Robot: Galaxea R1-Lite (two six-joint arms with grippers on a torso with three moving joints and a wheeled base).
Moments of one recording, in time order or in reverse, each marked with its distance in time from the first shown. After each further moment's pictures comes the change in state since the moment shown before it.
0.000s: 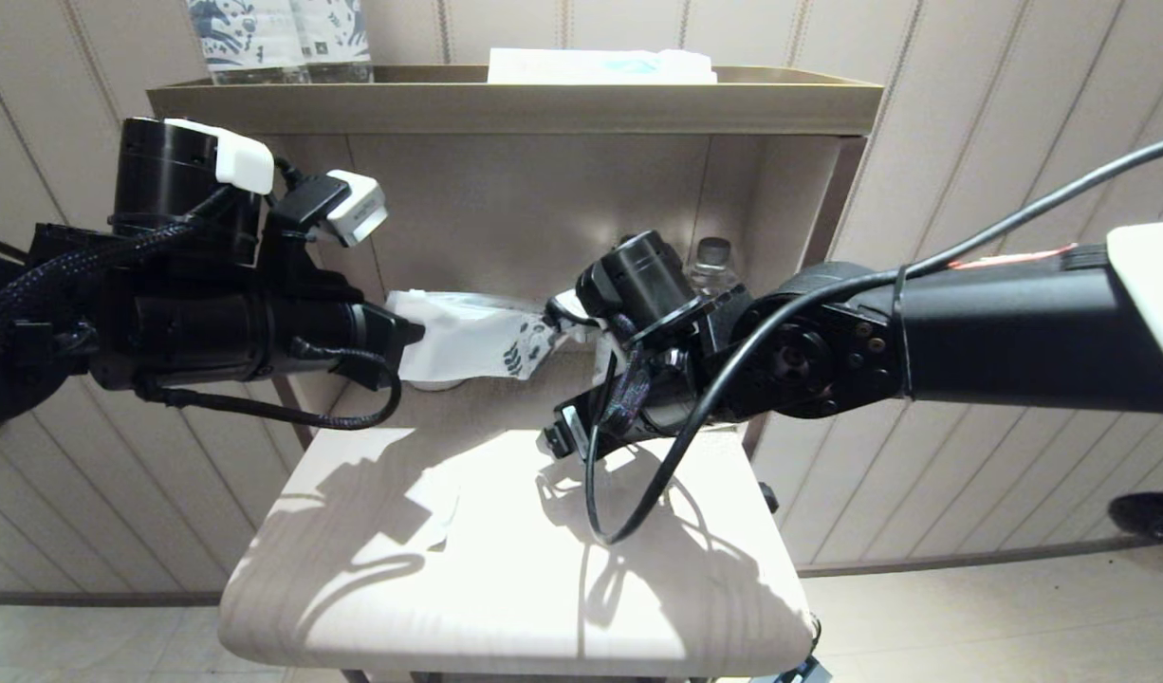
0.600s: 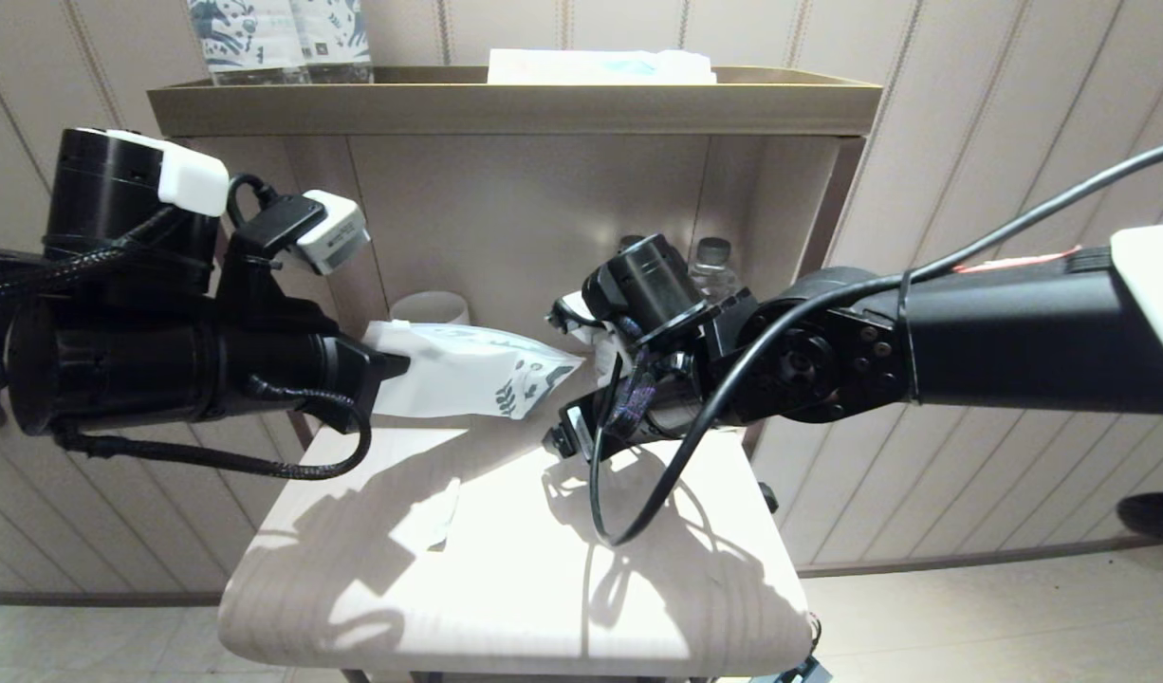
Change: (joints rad) left arm -0.033 -0.089 0.075 0.066 0.011 0.002; right arm -0.007 -0.012 0.040 -0.033 0.000 0.014
